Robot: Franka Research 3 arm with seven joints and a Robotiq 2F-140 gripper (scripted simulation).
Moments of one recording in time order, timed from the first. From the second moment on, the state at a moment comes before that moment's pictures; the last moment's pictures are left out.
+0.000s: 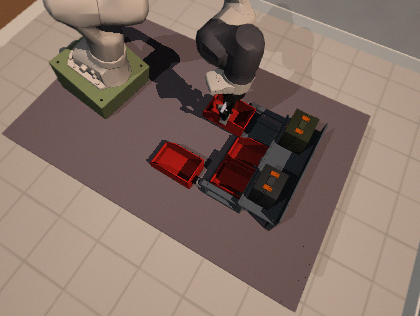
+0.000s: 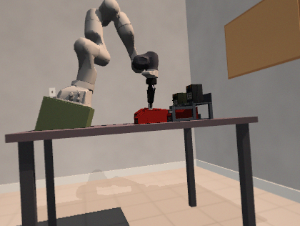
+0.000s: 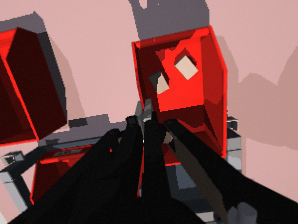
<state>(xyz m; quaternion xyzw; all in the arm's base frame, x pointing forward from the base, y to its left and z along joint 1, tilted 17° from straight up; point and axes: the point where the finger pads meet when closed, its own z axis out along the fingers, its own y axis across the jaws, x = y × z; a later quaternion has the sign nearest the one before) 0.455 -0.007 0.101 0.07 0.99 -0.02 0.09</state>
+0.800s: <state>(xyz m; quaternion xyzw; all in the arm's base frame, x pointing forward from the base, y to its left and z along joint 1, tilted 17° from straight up) 0.480 -0.011 0.108 0.07 0.99 -0.02 0.09</state>
